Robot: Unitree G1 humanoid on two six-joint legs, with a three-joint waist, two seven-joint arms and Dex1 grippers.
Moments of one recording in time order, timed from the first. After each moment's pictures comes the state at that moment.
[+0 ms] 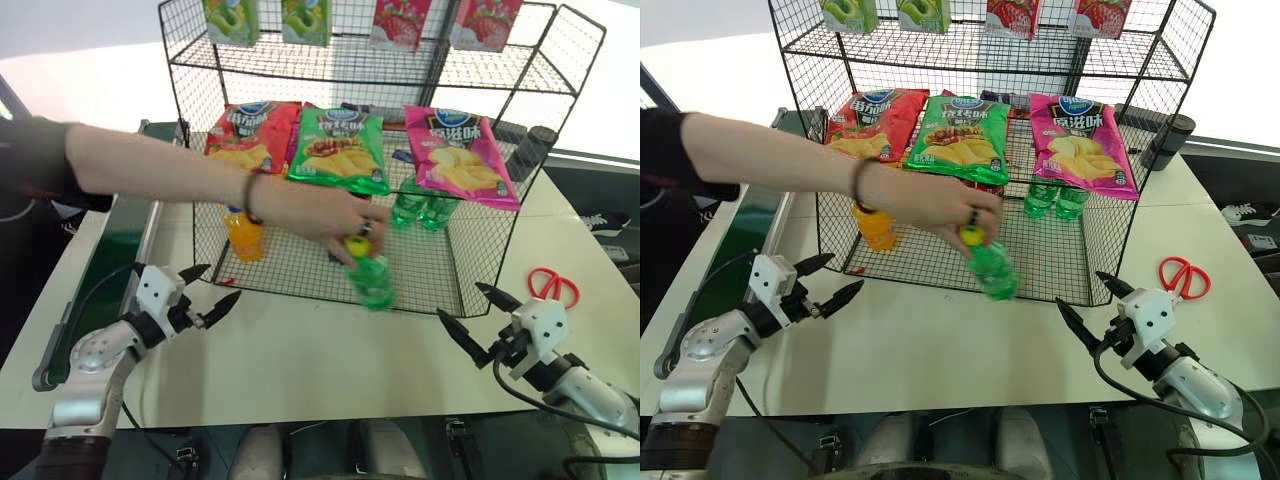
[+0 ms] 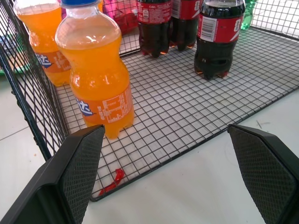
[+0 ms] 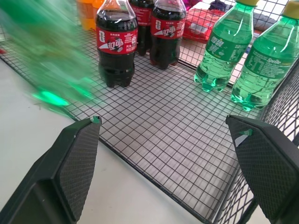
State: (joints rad) left arm 0.03 0.55 0.17 -0.03 -0.37 0.06 -0.78; right arm 0.35 -0.49 -0.29 -0.34 0.34 0.03 0.66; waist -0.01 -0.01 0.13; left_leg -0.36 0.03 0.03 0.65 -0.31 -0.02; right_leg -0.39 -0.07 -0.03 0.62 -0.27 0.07
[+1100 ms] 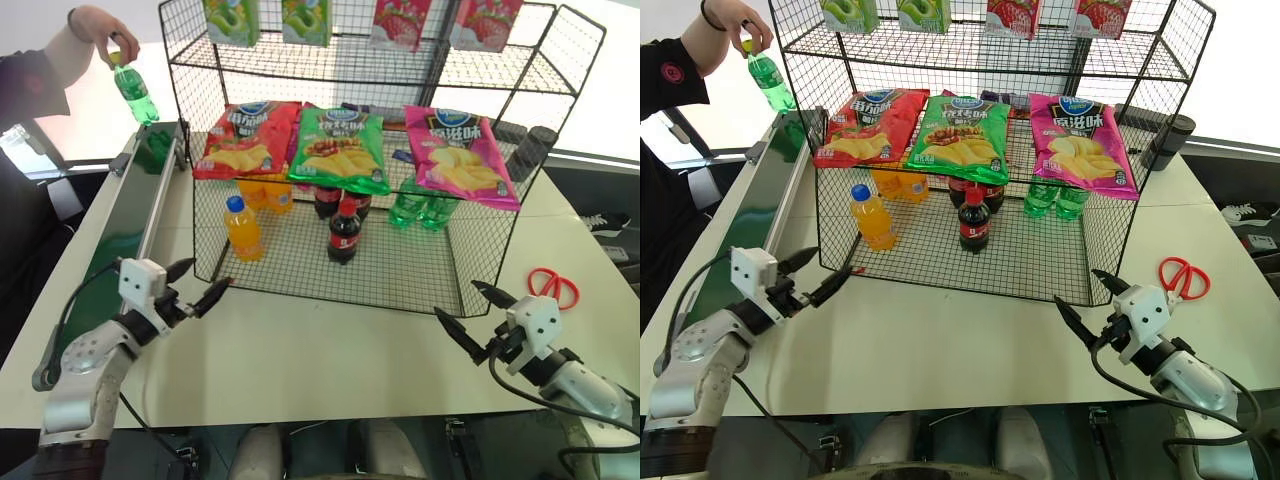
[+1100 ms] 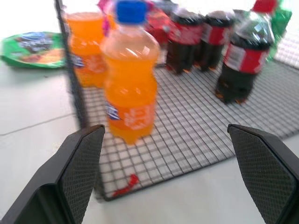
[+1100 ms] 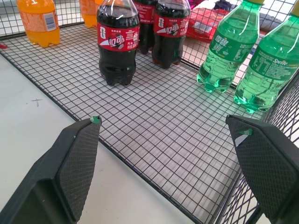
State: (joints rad) left arm 0.04 0.52 0.31 -0.11 -0.52 0.23 -0.69; right arm 0.30 -0.50 -0.27 -0.29 0.33 0.02 0.69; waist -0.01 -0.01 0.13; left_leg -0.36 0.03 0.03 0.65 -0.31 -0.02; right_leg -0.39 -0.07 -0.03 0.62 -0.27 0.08
